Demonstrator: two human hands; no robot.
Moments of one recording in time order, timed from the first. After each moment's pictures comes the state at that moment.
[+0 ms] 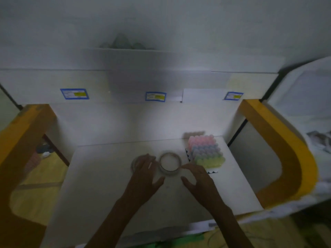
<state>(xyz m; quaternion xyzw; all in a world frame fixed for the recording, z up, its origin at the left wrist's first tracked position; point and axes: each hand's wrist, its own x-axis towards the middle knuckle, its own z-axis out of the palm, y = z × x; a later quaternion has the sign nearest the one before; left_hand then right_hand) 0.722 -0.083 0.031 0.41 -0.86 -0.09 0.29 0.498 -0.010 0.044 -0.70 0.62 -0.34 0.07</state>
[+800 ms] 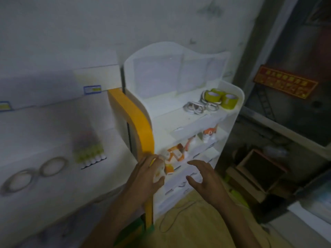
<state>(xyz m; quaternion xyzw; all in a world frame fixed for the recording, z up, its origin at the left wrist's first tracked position) 0.410 0.142 0.104 0.16 -0.93 -0.12 0.31 0.230 0.310 0.092 -0.54 0.77 -0.34 0.01</state>
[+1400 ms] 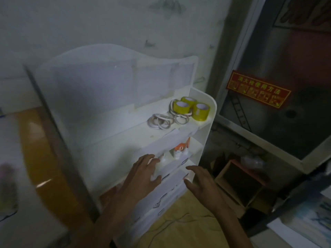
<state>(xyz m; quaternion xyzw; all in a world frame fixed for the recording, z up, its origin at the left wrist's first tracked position) 0.150 0.114 0.083 0.16 -0.94 -0.14 0.28 -0.002 0.309 0.074 -0.45 0.83 -0.33 0.04</state>
